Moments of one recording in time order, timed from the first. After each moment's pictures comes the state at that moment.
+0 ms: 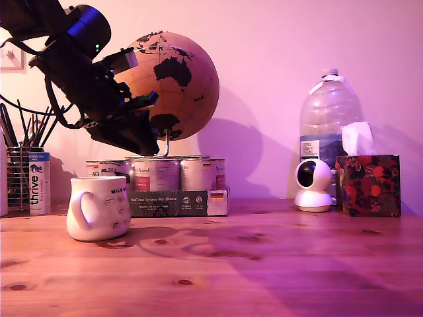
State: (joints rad) arm -0.35 1.76 1.24 -0.18 0.28 0.09
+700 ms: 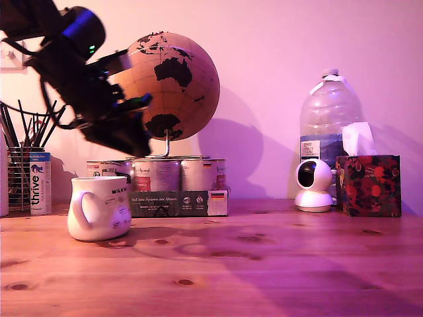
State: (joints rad) arm -0.30 1.75 1.24 -0.22 0.27 0.08
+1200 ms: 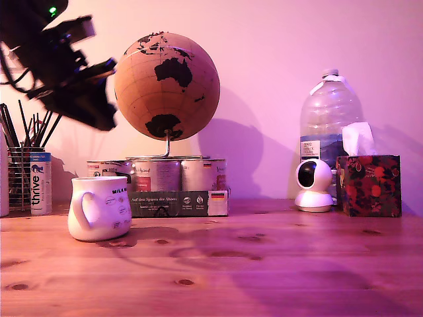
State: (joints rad) arm -0.21 1.61 1.24 -0.40 0.27 0.08
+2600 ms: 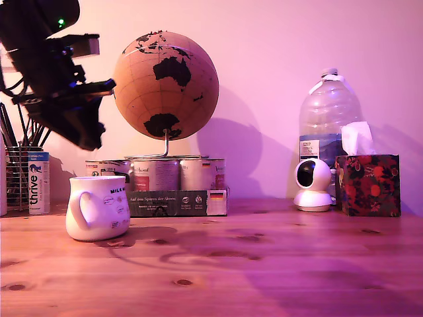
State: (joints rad) arm -0.27 1.61 1.24 -0.54 0.08 0.08
